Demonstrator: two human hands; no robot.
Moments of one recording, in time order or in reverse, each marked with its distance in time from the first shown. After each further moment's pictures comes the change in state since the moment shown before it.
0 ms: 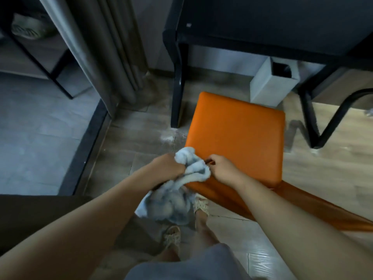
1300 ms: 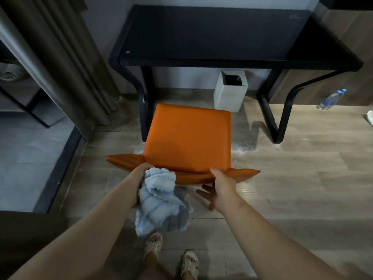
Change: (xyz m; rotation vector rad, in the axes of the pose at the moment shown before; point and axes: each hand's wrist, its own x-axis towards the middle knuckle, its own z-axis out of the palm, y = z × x) left_hand -0.090 0.091 0.131 -0.951 0.053 -0.243; right_hand -0.155 0.149 -0.060 1.430 0.381 0.440
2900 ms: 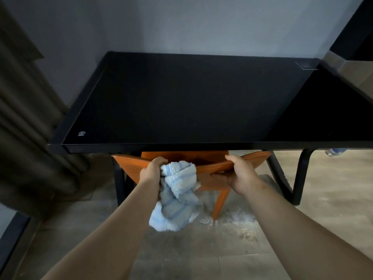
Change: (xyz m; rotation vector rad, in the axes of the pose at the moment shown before) left_hand 0.288 0.332 0.137 -0.225 0.027 0.126; right_hand 0.283 -0.335 0.192 -0.009 -0.113 -0.231
